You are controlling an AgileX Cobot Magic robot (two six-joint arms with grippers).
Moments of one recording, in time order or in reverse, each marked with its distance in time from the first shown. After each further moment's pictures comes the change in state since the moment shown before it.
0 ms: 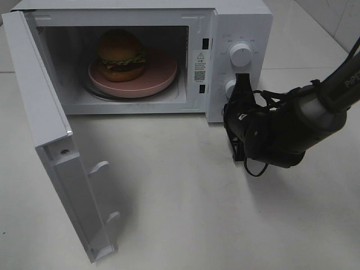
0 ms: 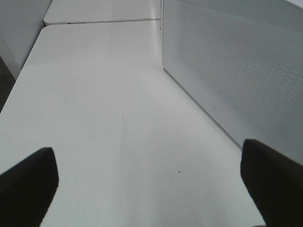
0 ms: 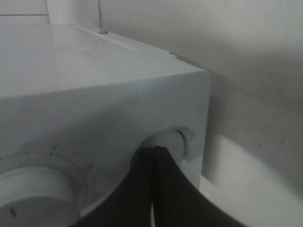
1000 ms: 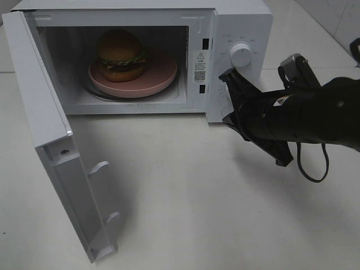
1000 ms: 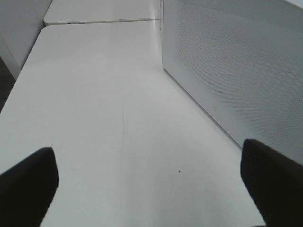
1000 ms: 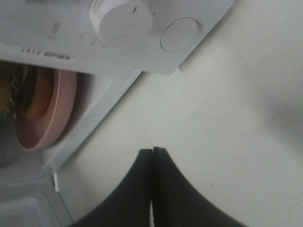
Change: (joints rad) left arm 0.000 0.000 0.000 0.000 0.000 0.000; right arm 0.019 -0.470 0.213 -0.046 0.489 -0.617
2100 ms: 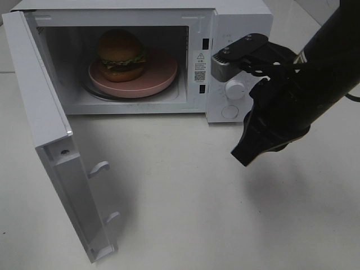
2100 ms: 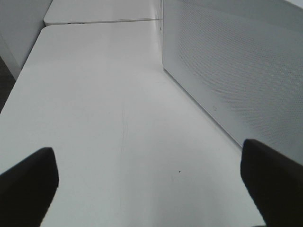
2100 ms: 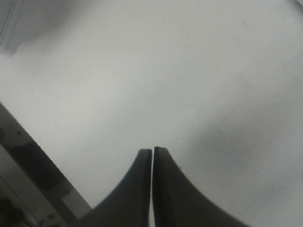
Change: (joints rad) left arm 0.000 0.000 0.000 0.000 0.000 0.000; right arm 0.000 -0.174 -0.310 -0.499 1.095 -1.022
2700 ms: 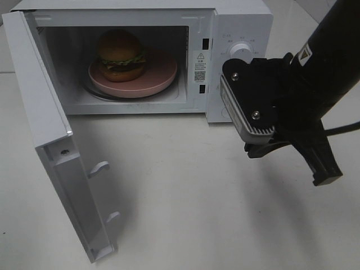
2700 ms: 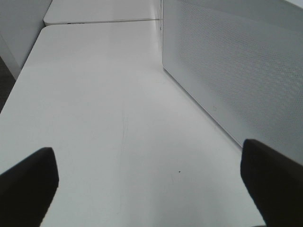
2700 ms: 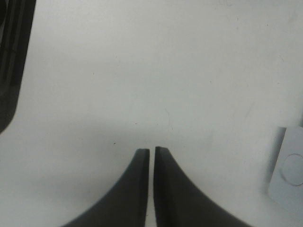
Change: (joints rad) left arm 0.000 0.000 0.000 0.000 0.000 0.000; right arm 0.000 -0.001 -0.034 -0.035 0.090 -0.950
